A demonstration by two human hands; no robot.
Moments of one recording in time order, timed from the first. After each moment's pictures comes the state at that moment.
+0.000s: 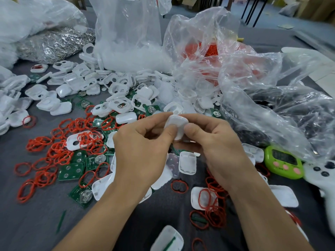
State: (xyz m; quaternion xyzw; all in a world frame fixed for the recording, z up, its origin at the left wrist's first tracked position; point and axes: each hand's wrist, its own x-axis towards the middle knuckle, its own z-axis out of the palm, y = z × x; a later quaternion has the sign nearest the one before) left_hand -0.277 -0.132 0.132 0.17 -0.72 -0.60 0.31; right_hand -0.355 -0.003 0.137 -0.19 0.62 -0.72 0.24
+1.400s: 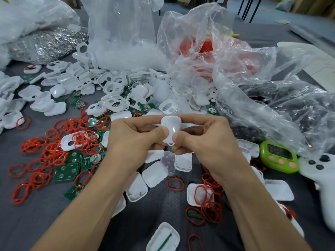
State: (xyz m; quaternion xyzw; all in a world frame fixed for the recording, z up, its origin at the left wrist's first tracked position) left_hand -0.282 -0.152 0.134 0.18 -0.65 -0.72 0.16; right_hand -0.351 0.001 0.144 -0.17 0.70 -0.67 0.19
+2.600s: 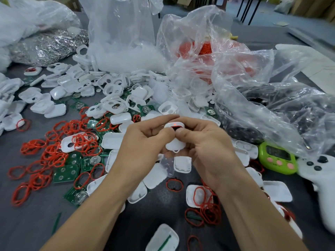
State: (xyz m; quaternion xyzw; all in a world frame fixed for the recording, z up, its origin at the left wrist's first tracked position) left_hand -0.282 -0.135 0.134 0.12 -0.66 -0.73 0.12; right_hand -0.345 -0.007 0.142 -0.12 0.59 -0.75 0.29
